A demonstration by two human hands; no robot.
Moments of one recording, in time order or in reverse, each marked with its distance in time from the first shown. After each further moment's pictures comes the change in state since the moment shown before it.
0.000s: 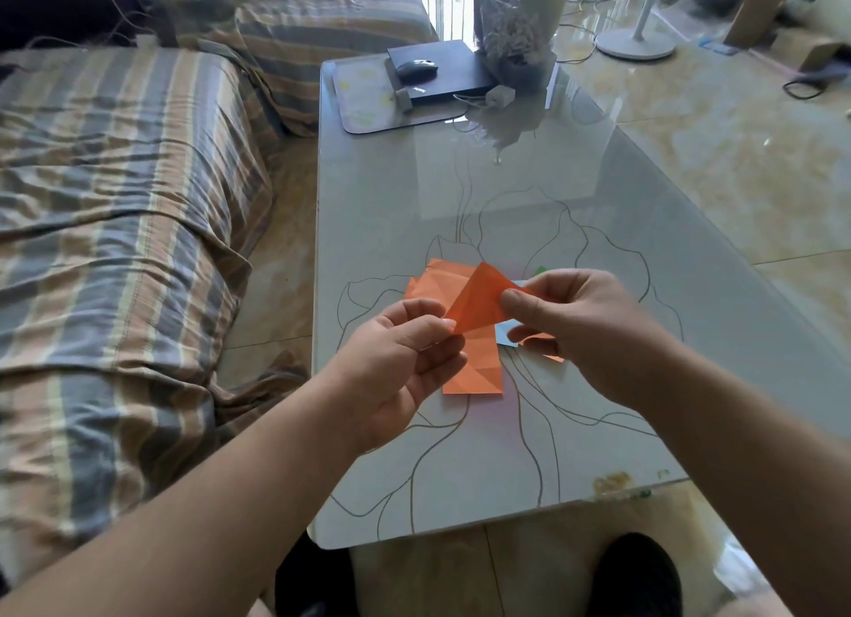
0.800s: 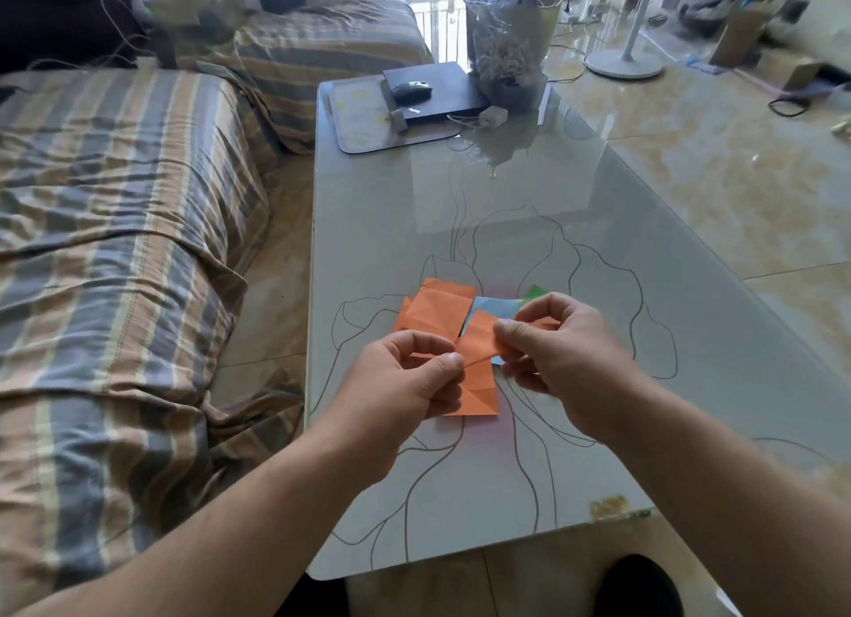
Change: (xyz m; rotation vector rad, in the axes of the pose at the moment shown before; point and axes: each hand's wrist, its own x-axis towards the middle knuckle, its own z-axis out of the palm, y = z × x) left_hand 0.003 -0.013 -0.003 0.368 0.014 0.193; right_hand 0.004 0.010 0.013 0.068 0.221 0.152
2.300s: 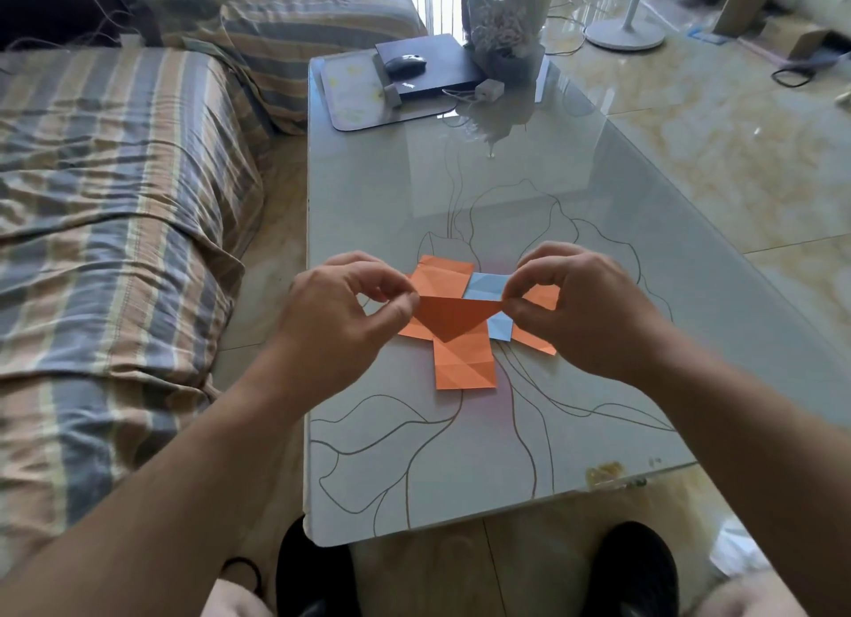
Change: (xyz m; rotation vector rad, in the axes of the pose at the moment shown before) left_hand 0.010 0.032 -0.047 0.846 0.150 0.687; right_hand 0.009 -0.011 -0.031 -0.876 -0.064 -0.656
